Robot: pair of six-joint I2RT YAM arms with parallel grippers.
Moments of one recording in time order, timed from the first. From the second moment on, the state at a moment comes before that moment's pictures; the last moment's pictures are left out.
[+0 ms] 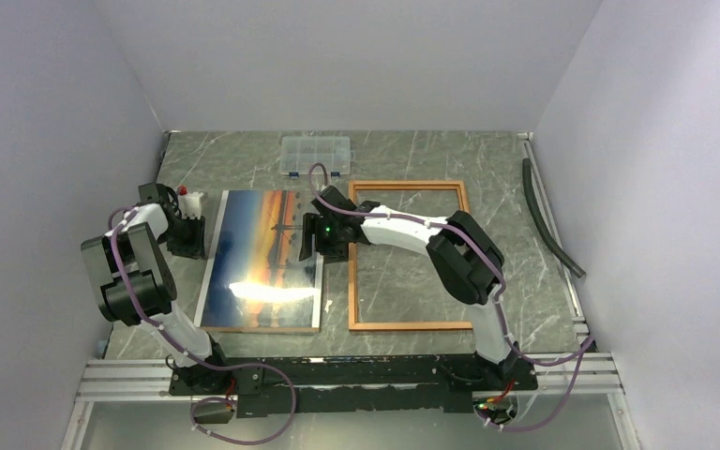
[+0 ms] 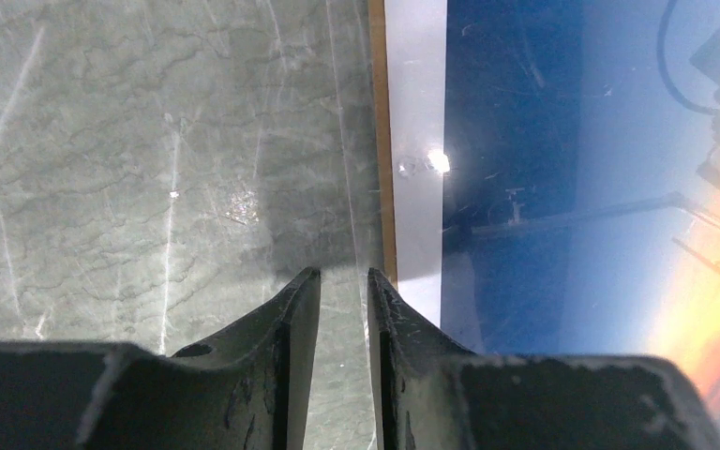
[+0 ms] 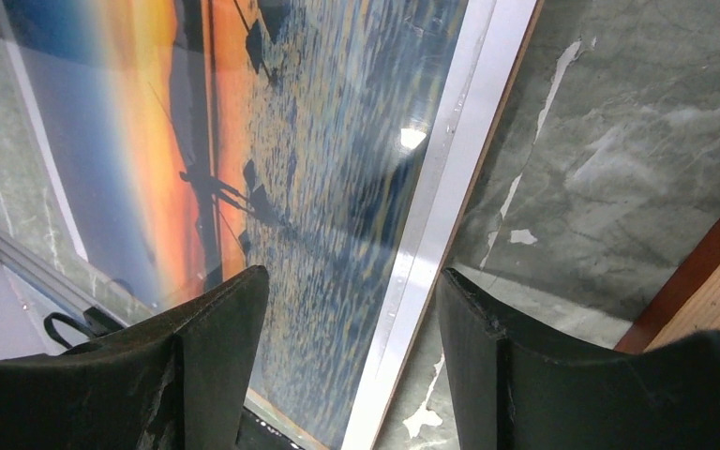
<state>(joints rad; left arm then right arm) 0.38 1.71 1.02 -0.58 0.24 0.43 0.86 2.07 1.49 -0.38 -0.17 0.84</state>
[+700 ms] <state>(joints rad) 0.37 1.71 1.03 -0.60 0.25 0.43 0.87 2.05 1.54 -0.42 -0.15 0.81</state>
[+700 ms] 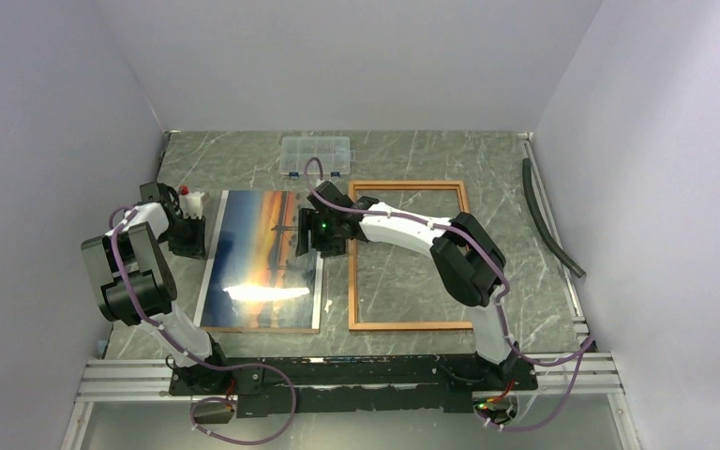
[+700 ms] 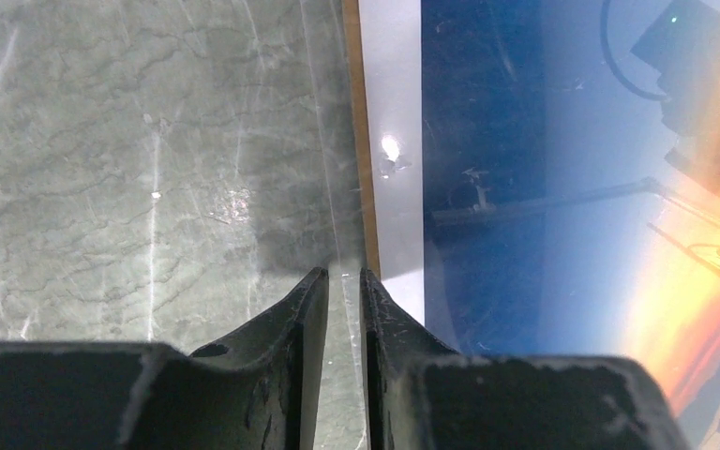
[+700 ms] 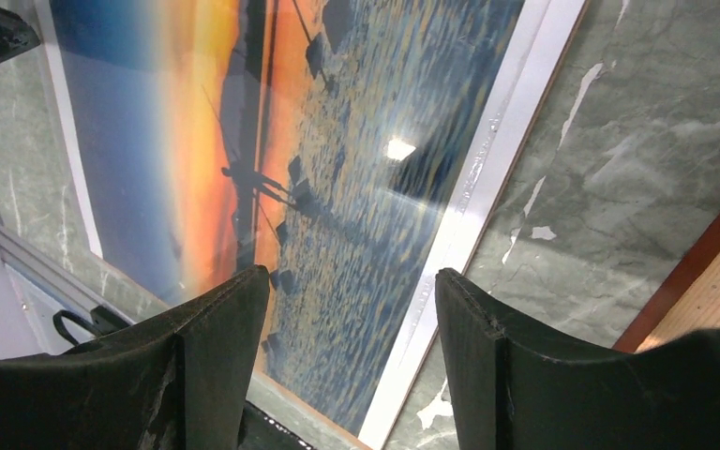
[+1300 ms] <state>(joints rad) 0.37 1.78 1.19 -0.68 0.26 0.39 0.82 2.10 1.54 -0.46 -0.05 0.76</state>
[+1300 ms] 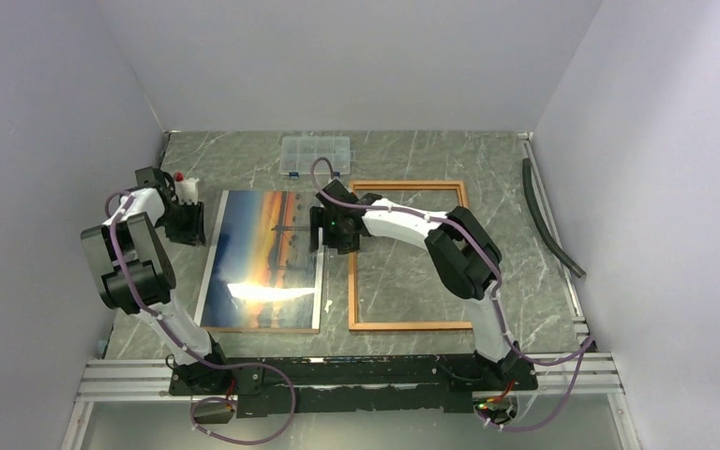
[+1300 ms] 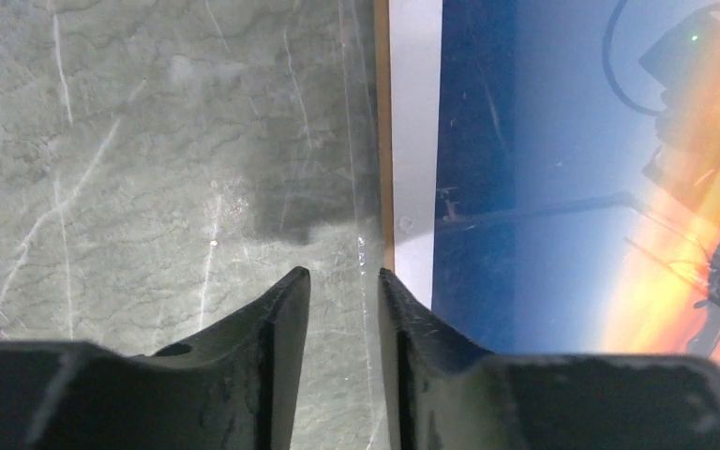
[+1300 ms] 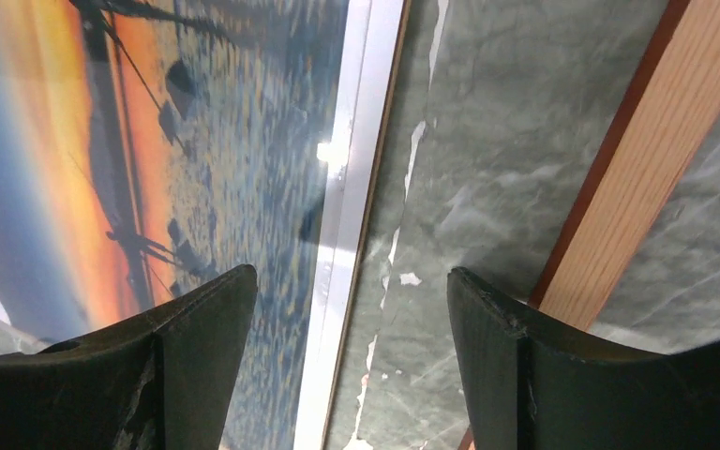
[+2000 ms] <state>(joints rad) 0.27 1.86 1.23 -0.68 0.23 0.32 0.80 2.17 1.60 -0.38 -0.16 0.77</state>
